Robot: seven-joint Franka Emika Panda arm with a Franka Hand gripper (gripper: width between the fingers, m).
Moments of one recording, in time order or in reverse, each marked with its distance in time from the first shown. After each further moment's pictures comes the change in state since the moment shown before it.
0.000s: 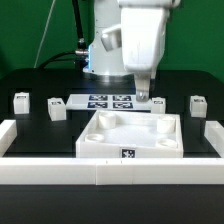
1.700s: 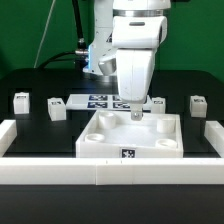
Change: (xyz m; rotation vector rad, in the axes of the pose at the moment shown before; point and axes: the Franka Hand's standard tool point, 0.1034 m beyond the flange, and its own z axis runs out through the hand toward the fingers) arm -0.013 -0.058 0.040 0.070 0.017 -0.034
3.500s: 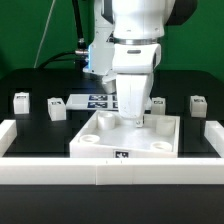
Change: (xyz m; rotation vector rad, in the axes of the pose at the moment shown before) arm -0.006 -0.049 0.045 0.017 0.017 0.016
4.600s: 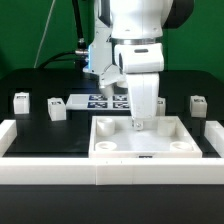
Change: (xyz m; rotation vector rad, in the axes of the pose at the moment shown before) arm 0.002 0.013 0.001 -0.049 0.001 -0.256
